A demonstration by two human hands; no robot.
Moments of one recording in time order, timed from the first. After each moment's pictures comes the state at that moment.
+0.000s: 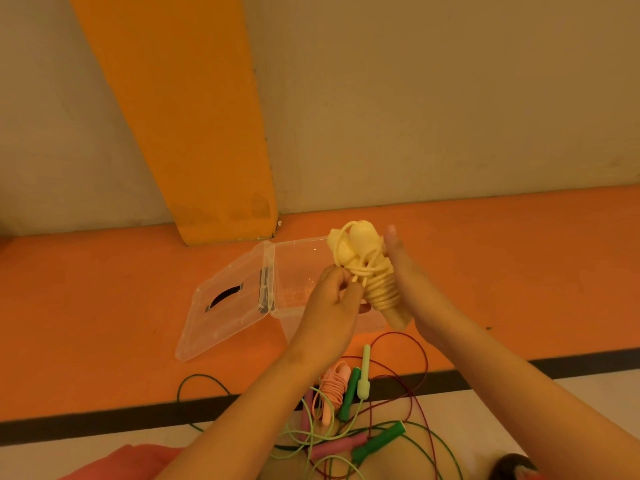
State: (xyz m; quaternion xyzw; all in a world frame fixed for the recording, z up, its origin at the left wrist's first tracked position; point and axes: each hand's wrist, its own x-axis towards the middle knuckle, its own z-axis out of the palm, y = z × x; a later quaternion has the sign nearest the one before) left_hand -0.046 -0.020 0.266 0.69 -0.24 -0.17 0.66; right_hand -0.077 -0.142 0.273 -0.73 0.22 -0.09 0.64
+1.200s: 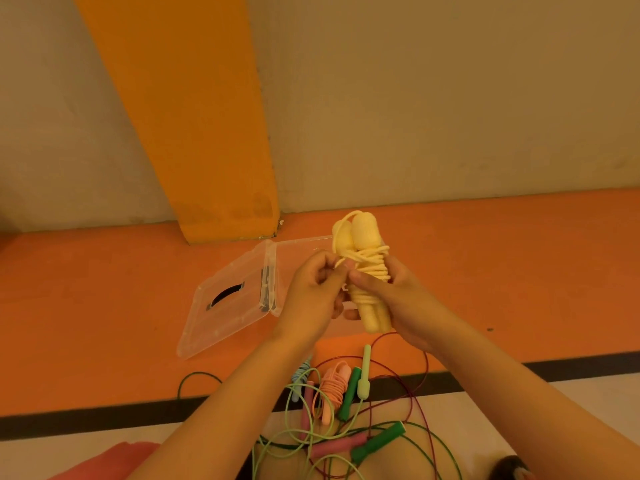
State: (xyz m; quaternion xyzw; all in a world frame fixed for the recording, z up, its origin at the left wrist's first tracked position) left_hand -0.032 -0.005 0.277 0.69 -0.22 -0.16 0.67; right_hand -0.086 -0.132 0.265 -0.59 0.08 -0.05 0.80
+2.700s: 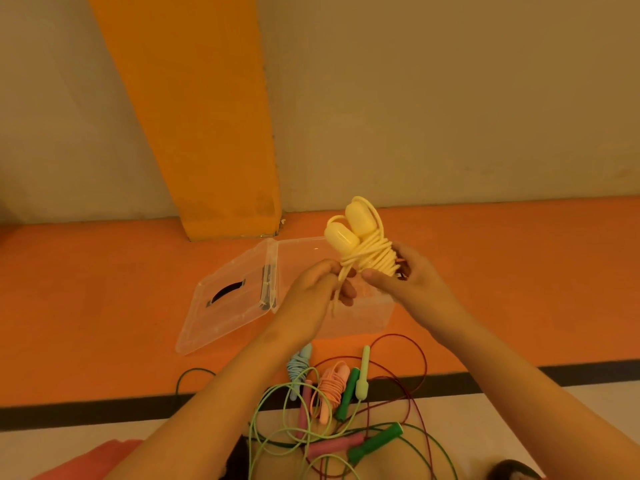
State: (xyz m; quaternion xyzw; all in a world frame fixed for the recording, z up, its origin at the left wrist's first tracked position) left_hand -0.021 0.005 0.271 0.73 -0.24 -0.21 0.60; right_hand -0.086 -0.151 0.268 -0.80 0.10 -0.17 0.57
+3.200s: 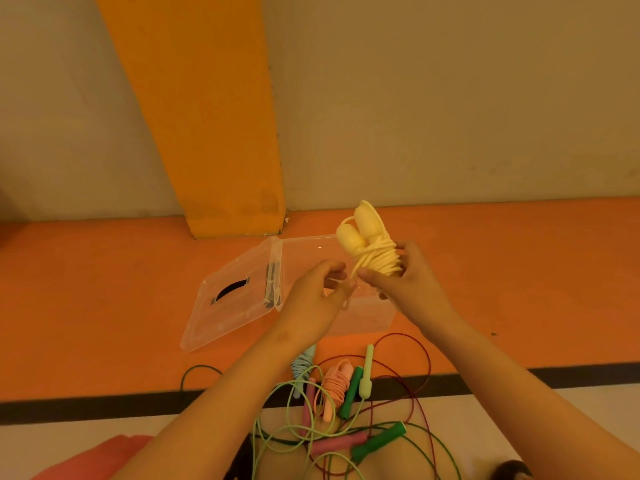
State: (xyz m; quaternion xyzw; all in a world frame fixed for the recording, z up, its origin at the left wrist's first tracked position) left_hand -0.012 0.006 0.254 0.81 -0.29 -0.11 0.50; right_hand -0.070 -0.144 0.255 -0.77 0.14 -0.20 0.58
